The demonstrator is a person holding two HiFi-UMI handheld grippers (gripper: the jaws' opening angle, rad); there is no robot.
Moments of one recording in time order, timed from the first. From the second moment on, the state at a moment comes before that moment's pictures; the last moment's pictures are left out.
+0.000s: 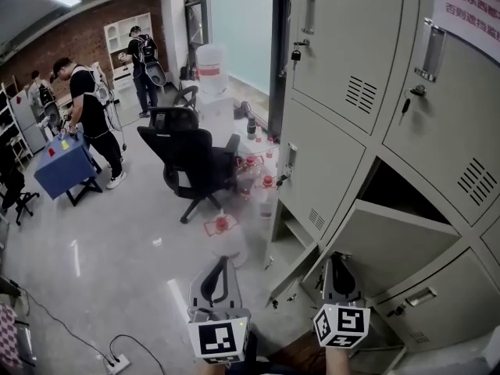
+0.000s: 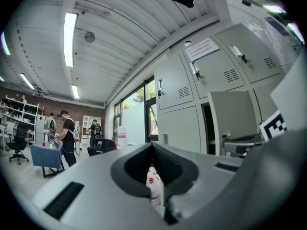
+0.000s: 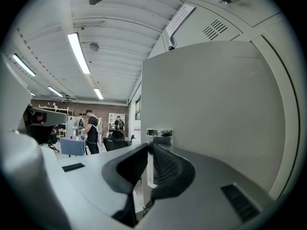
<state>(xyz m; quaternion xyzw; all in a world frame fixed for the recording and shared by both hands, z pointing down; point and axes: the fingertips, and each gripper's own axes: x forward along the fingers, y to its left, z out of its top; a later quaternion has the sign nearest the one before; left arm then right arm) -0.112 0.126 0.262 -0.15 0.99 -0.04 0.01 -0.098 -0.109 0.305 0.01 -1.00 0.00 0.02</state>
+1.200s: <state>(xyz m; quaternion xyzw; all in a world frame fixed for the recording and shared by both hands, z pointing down) -0.273 0.087 0.312 -0.28 0.96 -0.02 0.02 -0.199 -0.211 0.299 0.22 -0.97 -0.02 -0.03</state>
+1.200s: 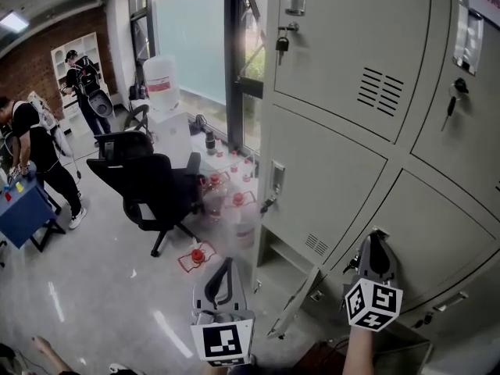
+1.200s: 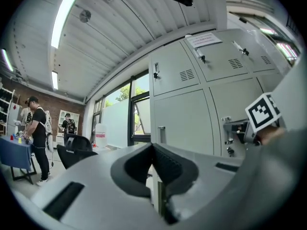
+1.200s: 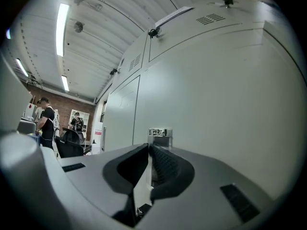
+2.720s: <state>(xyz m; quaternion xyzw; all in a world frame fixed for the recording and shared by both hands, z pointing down) -0.267 0.091 0.387 -0.35 0.93 -0.04 -0.04 -0.163 -0.095 0.428 0.14 -0.99 0.00 0.06</state>
